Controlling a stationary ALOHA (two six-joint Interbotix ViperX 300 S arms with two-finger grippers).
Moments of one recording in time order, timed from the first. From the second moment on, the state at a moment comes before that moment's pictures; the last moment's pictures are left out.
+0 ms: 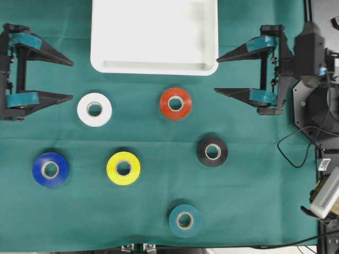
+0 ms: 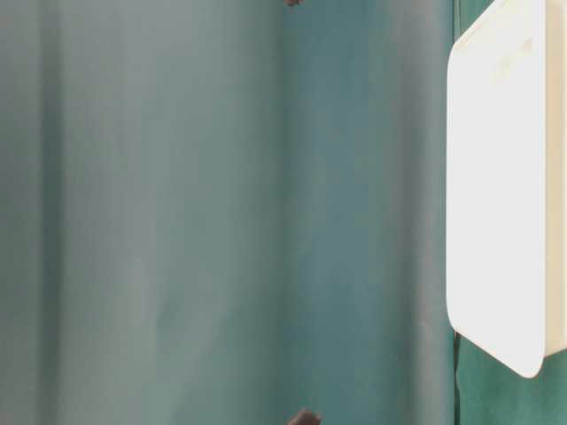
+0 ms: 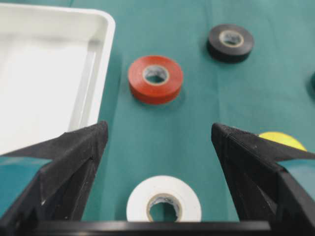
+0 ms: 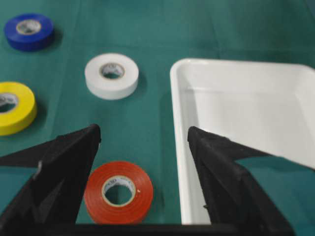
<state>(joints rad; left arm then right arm) 0.01 -0.58 1.02 -0.03 -0.09 -0.03 -0.07 -0.70 1.10 -0.01 -0.11 0.08</state>
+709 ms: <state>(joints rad) 0.01 -0.36 0.89 -0.03 0.08 -0.04 -0.07 -0.50 1.02 -0.02 -0.03 0.08</state>
